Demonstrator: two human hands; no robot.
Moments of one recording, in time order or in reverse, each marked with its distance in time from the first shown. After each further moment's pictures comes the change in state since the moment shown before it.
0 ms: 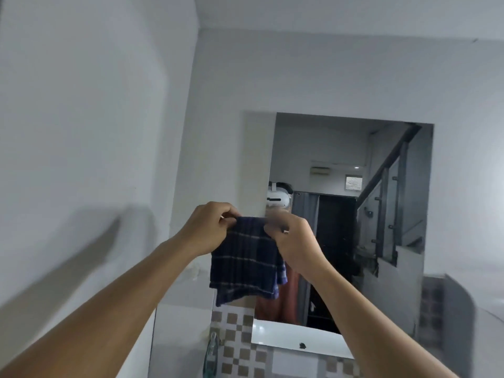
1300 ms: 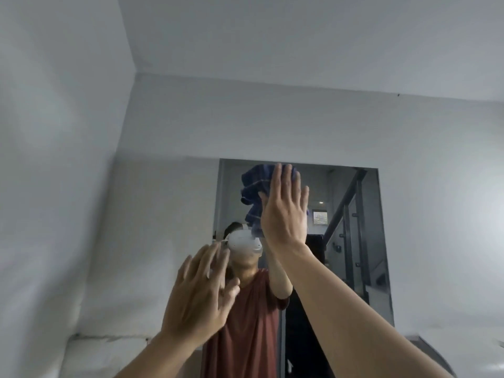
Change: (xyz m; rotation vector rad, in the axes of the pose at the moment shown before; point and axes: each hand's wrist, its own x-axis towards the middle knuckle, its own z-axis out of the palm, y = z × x) left_hand 0.077 -0.001 0.128 0.496 0.341 0.377; right_hand 0.168 0.021 -0.093 -0.799 0.556 -0.337
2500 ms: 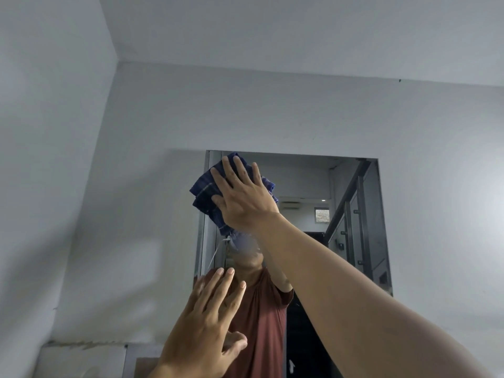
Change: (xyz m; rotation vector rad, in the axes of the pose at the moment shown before) left_hand -0.029 0.019 0.059 0.136 -0.078 0.254; right_hand 0.039 -0.012 0.027 -0.148 -0.235 -0.496
